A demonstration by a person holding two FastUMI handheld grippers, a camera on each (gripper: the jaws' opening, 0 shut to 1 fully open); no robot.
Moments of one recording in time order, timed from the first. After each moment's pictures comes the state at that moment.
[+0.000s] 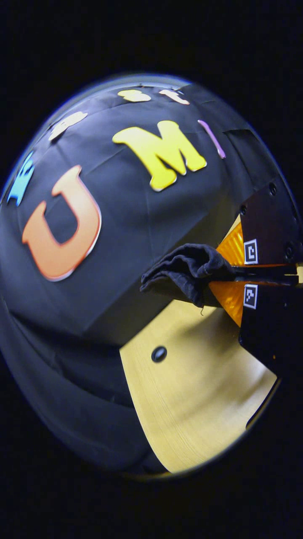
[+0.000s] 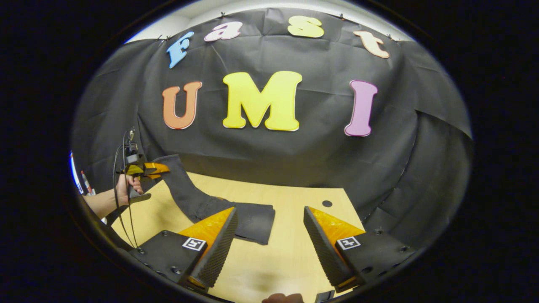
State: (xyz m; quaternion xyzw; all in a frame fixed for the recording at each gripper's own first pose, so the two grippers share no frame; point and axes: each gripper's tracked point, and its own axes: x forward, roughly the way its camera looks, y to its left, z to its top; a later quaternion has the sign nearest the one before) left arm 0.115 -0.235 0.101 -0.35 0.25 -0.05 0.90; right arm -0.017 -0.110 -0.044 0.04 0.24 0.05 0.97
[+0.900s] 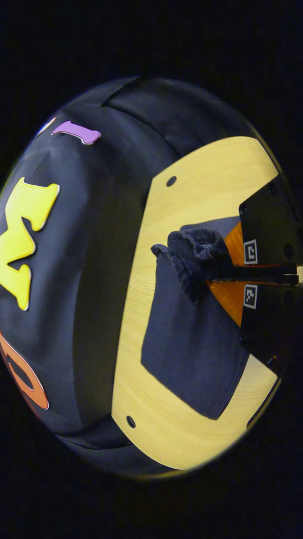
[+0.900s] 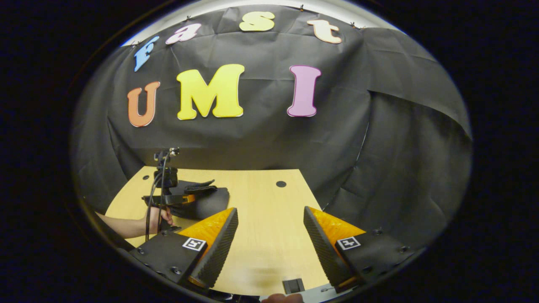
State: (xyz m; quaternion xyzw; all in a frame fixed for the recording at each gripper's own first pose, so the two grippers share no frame) left arm 0.049 -0.477 -0.088 -0.08 0.40 -0.09 0.91; right arm -0.073 -0.245 -0.076 0.06 0.29 -0.06 0.95
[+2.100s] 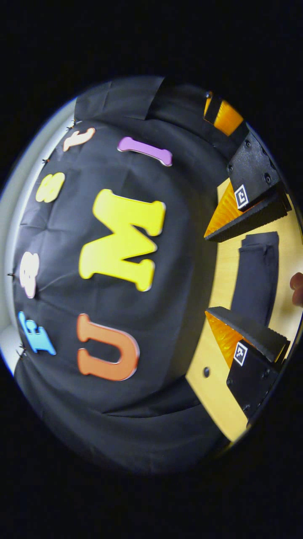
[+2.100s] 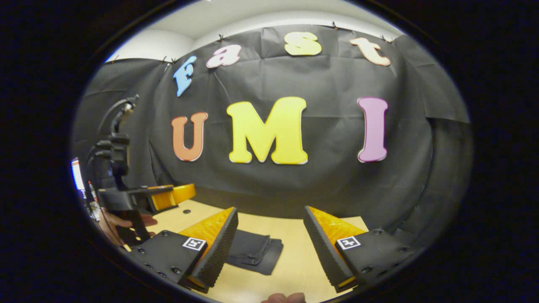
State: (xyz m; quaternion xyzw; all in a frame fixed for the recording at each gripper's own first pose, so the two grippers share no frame) left arm 0.030 -0.370 0.282 -0.05 0.09 -0.05 0.99; right arm 0.060 -0.101 0.010 0.07 0.10 0.11 0.99
